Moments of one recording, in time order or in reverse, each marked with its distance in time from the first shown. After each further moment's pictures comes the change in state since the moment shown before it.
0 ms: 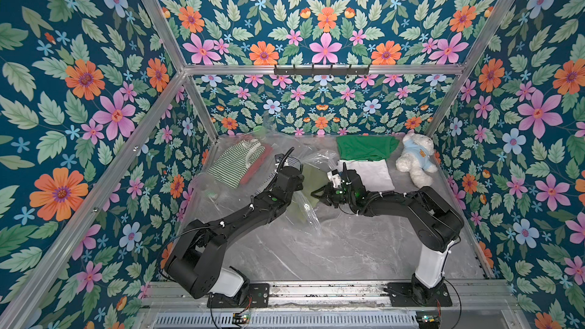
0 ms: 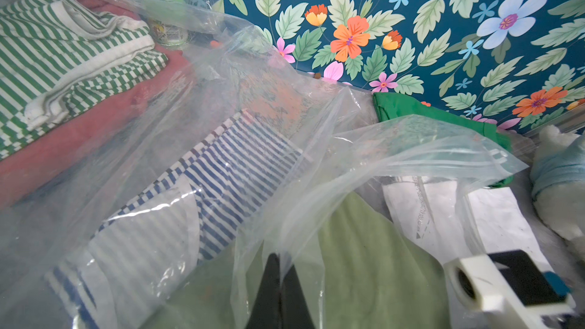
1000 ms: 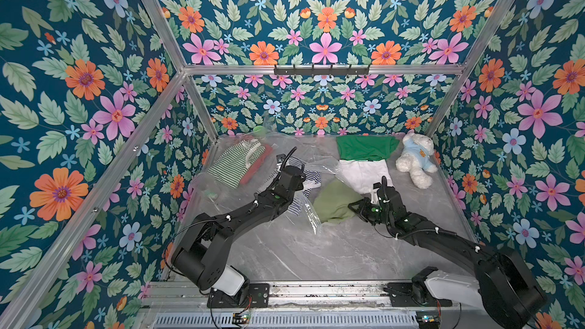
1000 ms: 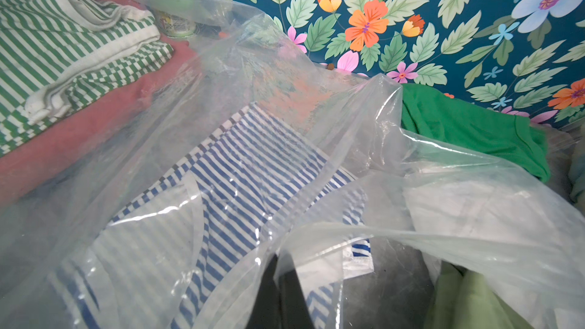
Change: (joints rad) left arm 0.006 0.064 0.025 -0.005 -0.026 0.004; right arm -0.116 -0.692 -0.396 -0.420 0.268 -0.085
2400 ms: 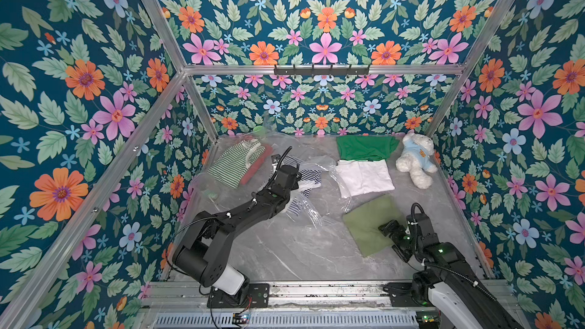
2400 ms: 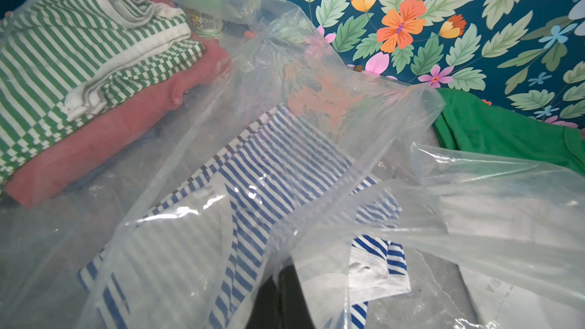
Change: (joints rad) left arm 0.051 0.012 -0.017 0.006 -0.016 0.004; right arm -0.235 -0.546 -0.194 -0.698 0.072 0.054
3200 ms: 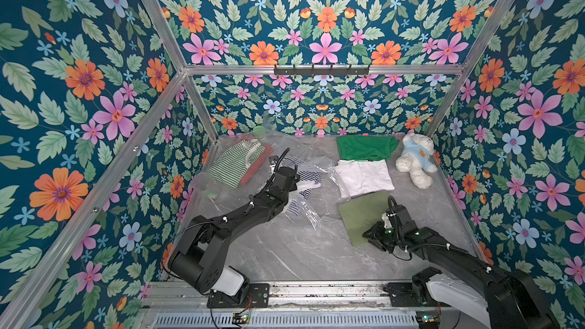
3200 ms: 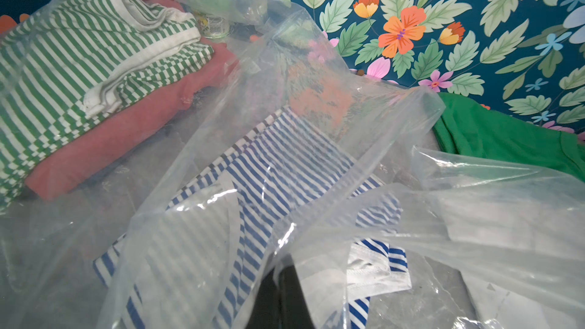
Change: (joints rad) left arm 0.001 -0.045 -0.034 -0.001 -0.015 -0.004; right arm 0.156 0.430 0.040 0.370 -0.179 -0.043
